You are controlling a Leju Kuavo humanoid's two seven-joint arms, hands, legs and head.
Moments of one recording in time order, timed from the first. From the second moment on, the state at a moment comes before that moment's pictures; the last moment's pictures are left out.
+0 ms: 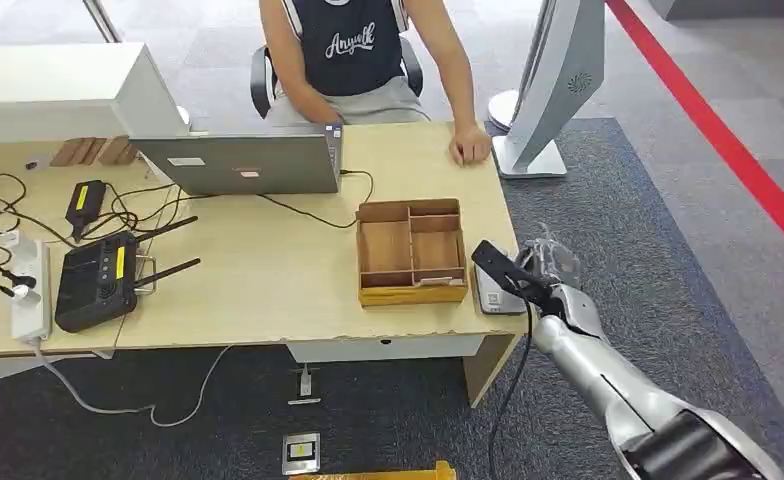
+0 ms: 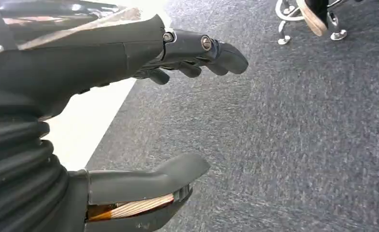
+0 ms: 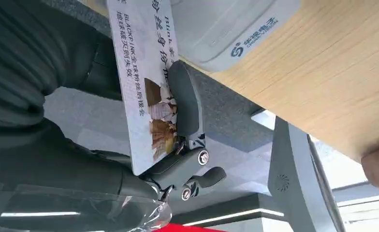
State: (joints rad) left arm -0.13 -0.18 0.93 -0.16 -1.24 0.66 0.14; right arm -0.71 -0.21 0.64 -0.45 0.51 -0.47 0.18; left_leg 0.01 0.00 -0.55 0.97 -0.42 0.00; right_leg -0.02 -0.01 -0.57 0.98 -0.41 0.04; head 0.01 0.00
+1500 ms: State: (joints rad) left arm -0.13 -0.14 0.94 -0.15 -1.36 0.65 -0.02; right arm -1.13 -0.15 0.65 -0.58 0.68 -0.44 0.22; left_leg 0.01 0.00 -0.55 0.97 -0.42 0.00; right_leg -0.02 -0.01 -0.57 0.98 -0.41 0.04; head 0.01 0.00
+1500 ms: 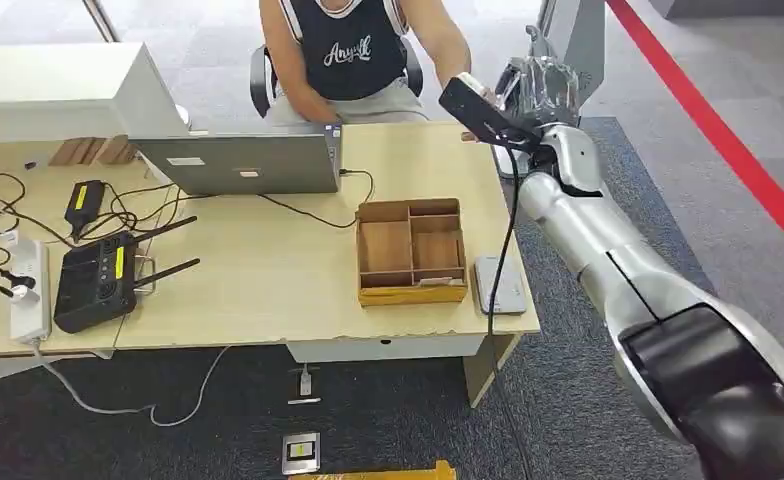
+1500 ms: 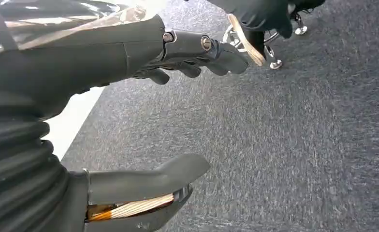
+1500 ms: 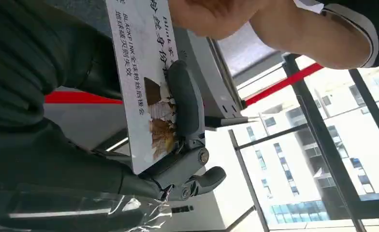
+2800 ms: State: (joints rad) left arm -0.14 -0.11 0.95 -0.14 -1.43 0.64 -0.08; right arm -1.14 -0.05 0.76 -0.39 0.77 -0.33 0.35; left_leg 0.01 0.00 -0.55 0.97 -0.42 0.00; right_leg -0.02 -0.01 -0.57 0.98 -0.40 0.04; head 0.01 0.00
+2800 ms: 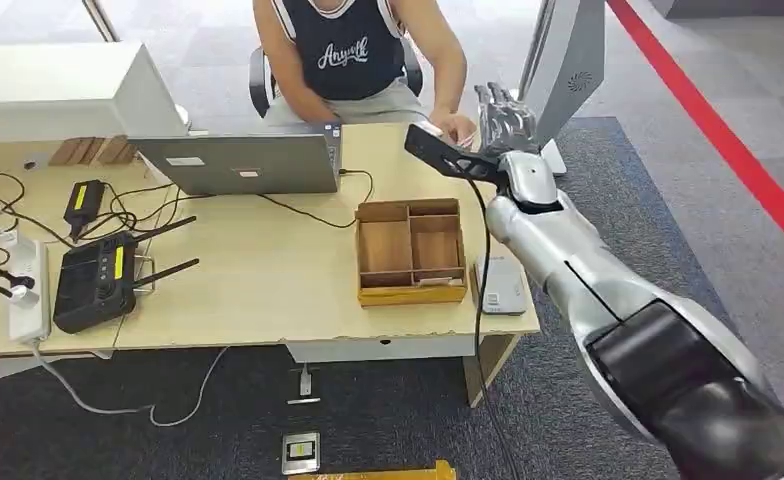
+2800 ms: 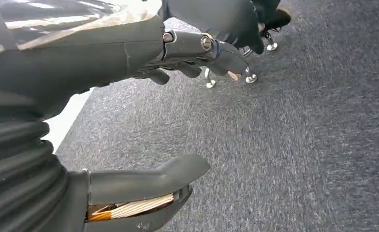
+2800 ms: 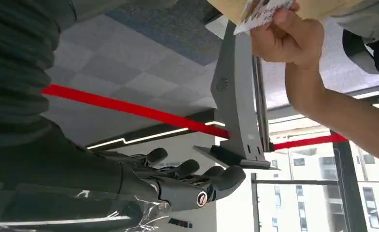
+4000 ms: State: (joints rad) left arm -0.14 -0.13 1.08 -0.13 -1.45 0.66 0.01; right arm -0.64 -0.24 0.72 -1.17 0.52 -0.24 0.11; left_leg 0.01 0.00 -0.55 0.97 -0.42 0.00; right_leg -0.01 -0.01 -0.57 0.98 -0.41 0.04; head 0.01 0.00
